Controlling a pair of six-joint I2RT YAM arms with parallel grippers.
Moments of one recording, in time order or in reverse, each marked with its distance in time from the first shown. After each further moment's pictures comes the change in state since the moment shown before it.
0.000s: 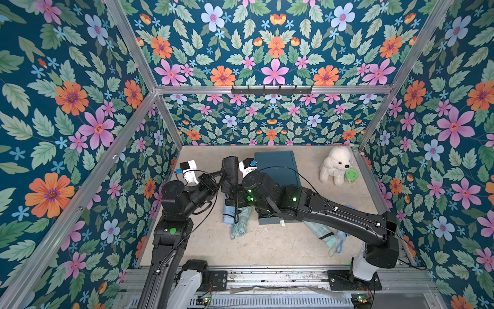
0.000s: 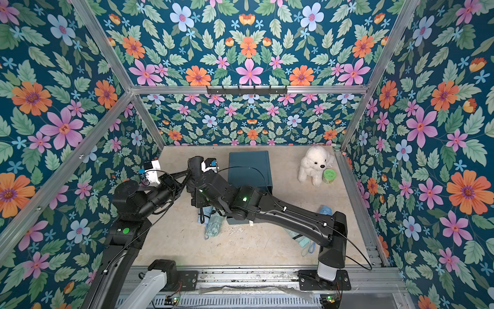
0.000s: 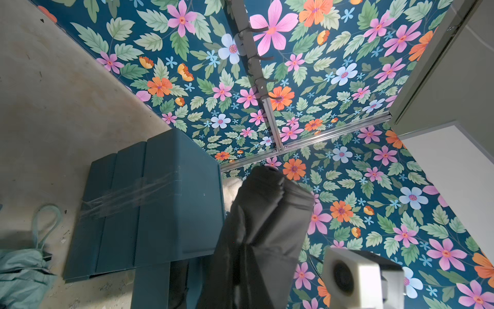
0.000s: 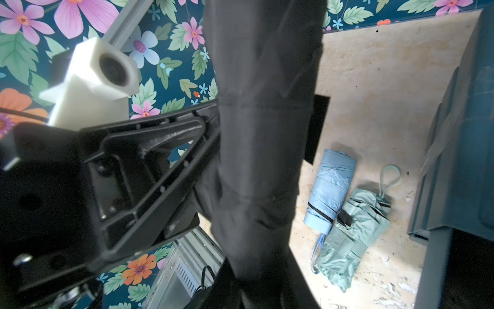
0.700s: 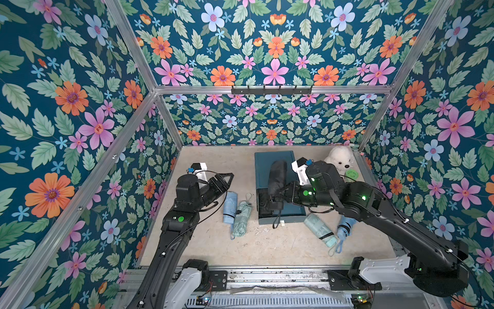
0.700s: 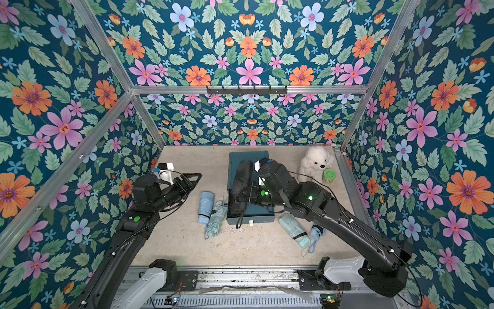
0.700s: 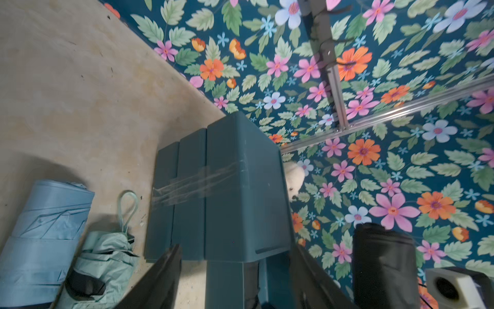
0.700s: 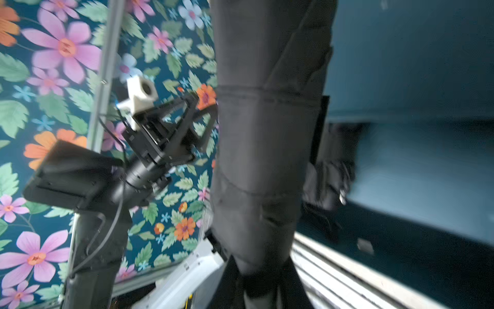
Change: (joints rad) left arm -0.105 0.134 -0.020 -0.121 -0.119 0.263; right arm -0.258 -0.509 -0.354 -0.268 -0.392 0.212
